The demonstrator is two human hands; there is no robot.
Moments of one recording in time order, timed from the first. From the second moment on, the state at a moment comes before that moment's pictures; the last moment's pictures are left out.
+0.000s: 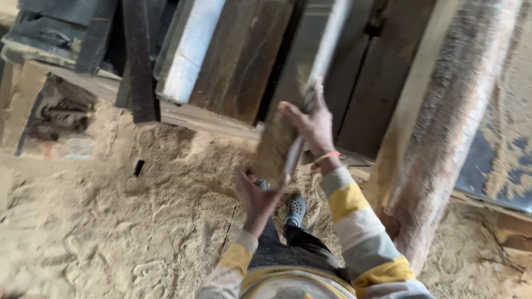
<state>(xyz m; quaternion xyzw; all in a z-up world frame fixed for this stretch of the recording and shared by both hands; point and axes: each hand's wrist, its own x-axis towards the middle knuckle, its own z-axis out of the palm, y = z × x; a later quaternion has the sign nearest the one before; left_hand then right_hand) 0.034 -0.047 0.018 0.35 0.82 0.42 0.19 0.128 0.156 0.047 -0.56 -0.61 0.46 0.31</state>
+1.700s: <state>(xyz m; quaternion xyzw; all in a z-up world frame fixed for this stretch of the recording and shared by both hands) 0.210 -0.069 -0.012 0.28 0.49 0.21 0.80 0.444 -0.059 0.045 -0.72 -0.33 0.50 0.34</state>
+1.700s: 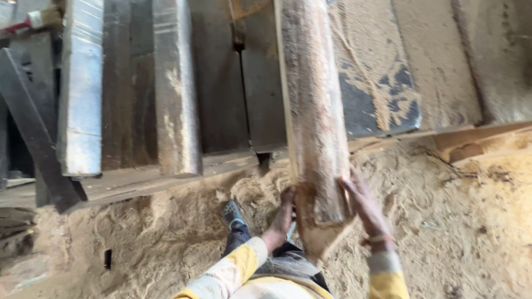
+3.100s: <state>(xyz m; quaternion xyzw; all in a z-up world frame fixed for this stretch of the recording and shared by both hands) 0.150 -0.419 0.029 -0.02 0.53 0.32 0.79 0.370 -0.413 -0.040 -0.49 -0.01 0.77 0.41</state>
